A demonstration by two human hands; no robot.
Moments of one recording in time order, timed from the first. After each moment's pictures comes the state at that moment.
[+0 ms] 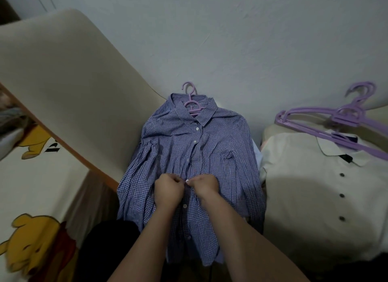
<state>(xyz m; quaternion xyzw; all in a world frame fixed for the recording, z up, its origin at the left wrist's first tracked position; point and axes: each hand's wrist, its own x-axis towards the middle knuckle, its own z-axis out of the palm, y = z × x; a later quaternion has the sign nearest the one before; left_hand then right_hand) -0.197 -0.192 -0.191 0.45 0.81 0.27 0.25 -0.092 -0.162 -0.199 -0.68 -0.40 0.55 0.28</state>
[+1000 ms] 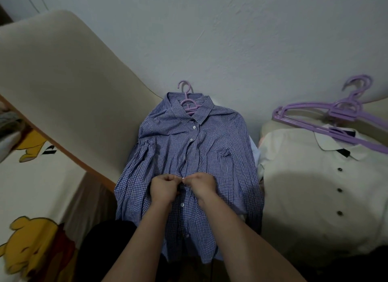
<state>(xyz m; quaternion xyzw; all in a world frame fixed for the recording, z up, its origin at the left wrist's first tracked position) -0.197 -0.193 -0.196 0.27 0.75 0.44 0.40 -0.093 -0.170 -0.199 -0.65 -0.34 0.60 0.33</state>
